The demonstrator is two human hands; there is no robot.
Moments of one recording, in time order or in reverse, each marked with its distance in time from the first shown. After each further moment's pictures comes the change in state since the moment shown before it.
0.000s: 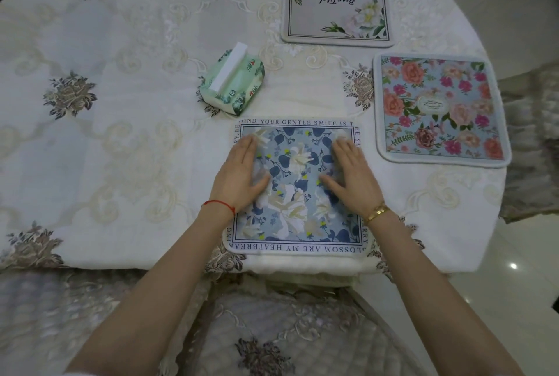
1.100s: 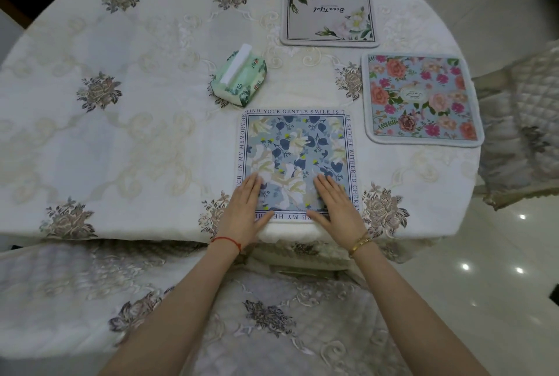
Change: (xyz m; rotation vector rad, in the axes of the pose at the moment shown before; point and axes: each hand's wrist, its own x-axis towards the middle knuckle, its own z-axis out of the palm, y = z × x) left_hand -0.126 0.019 0.024 0.095 -0.137 -0.014; right_hand -0.116 -0.036 0.036 0.052 -0.130 -0.047
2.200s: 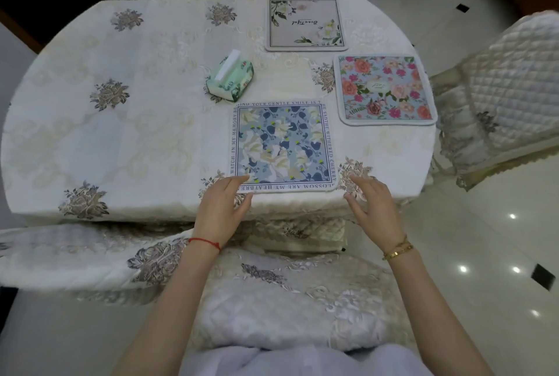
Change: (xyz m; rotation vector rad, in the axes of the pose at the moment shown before) left_hand -0.110 0.049 -0.074 -0.212 0.341 0.081; right_hand -0.144 -0.008 -0.075 0.049 0.397 0.139
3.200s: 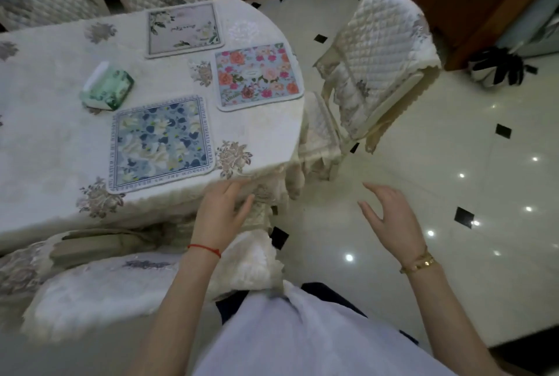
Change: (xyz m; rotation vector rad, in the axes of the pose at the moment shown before) left_hand -0.051 0.274 0.126 0.010 -0.122 0.185; right_hand -0.196 0.208 -0.180 -0.010 0.131 0.232
